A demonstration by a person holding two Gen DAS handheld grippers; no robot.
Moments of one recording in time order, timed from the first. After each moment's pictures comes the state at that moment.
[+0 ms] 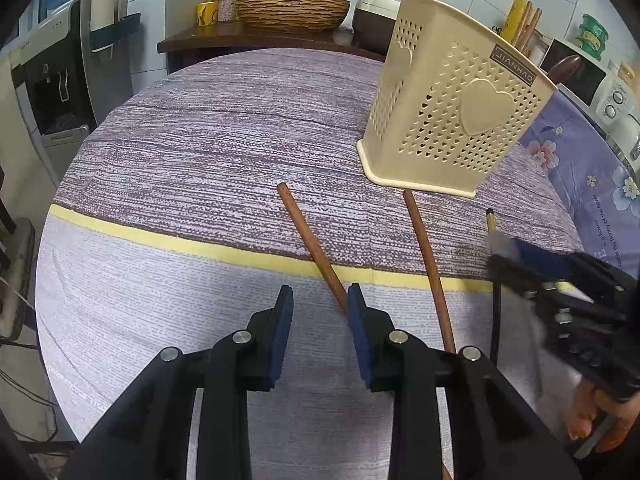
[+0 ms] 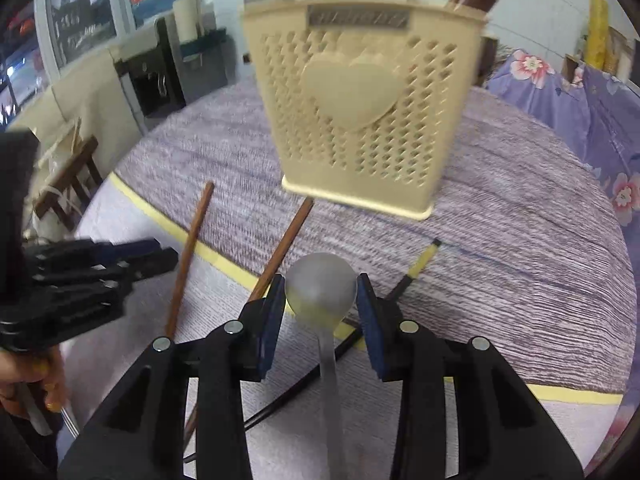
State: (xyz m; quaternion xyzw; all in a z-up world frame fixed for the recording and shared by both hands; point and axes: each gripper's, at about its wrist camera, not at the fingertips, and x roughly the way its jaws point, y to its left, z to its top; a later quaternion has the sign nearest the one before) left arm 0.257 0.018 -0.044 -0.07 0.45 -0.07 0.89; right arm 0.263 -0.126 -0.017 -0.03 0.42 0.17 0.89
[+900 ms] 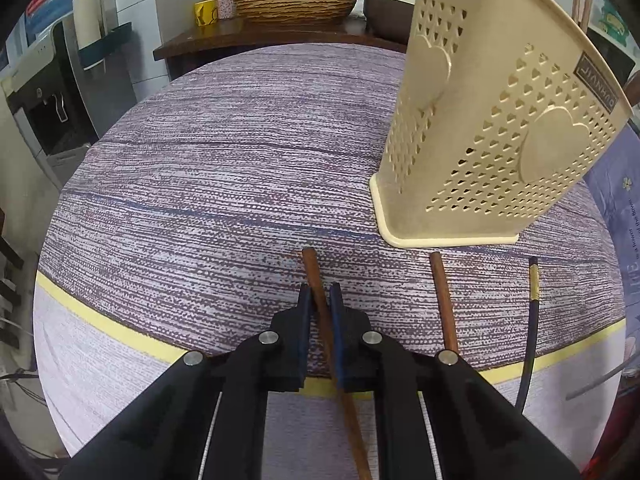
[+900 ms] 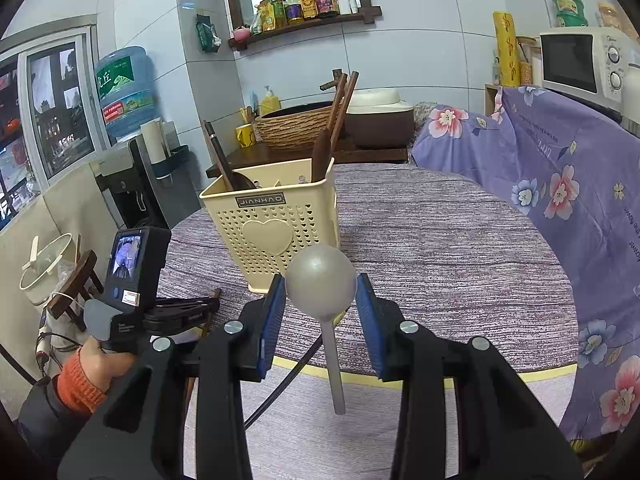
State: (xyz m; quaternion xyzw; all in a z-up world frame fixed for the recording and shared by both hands) left arm 0.325 -0.008 -0.046 -0.02 0.47 -0.03 0.88; right arm 0.209 -0.193 0.066 0.06 0.28 0.10 0.95
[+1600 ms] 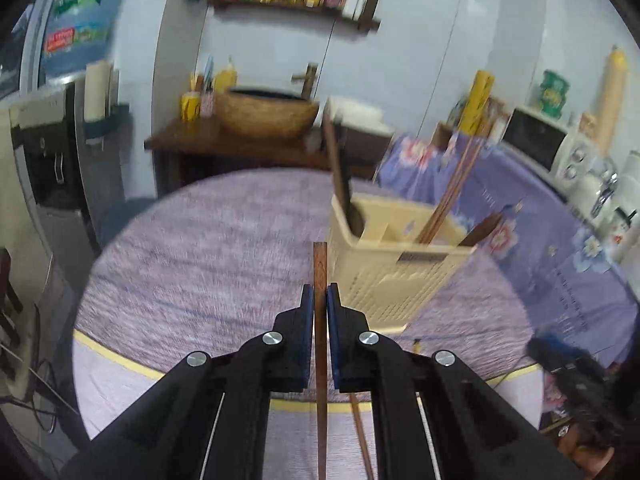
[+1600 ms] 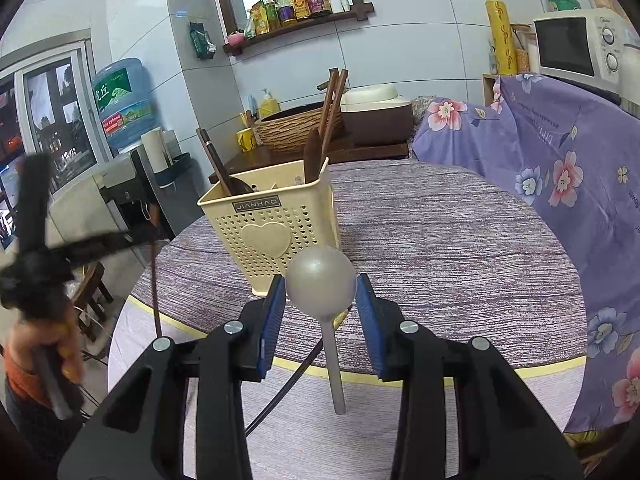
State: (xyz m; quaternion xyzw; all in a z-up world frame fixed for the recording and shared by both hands) left arm 0.240 0.003 0.097 -0.08 0.29 -0.11 0.95; right arm 0.210 -0.206 0.064 0.09 0.28 0.10 0.95
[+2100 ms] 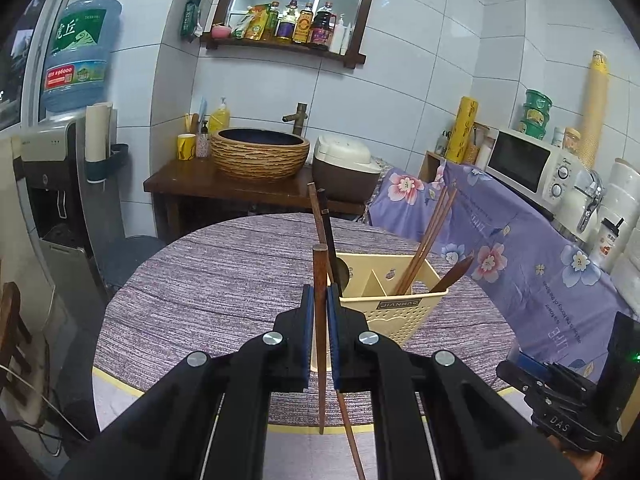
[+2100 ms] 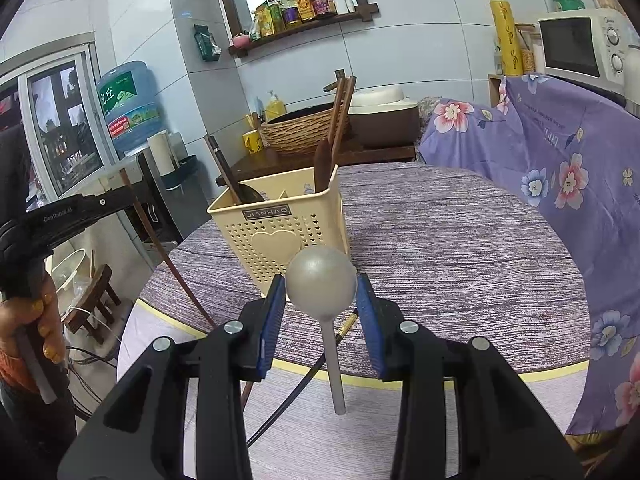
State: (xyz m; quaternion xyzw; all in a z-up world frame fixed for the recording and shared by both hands) left arm 0.237 0.004 0.126 -0.07 0.25 -0.11 0.96; right arm 0.213 -0.203 0.073 0.10 0.28 0.12 0.95
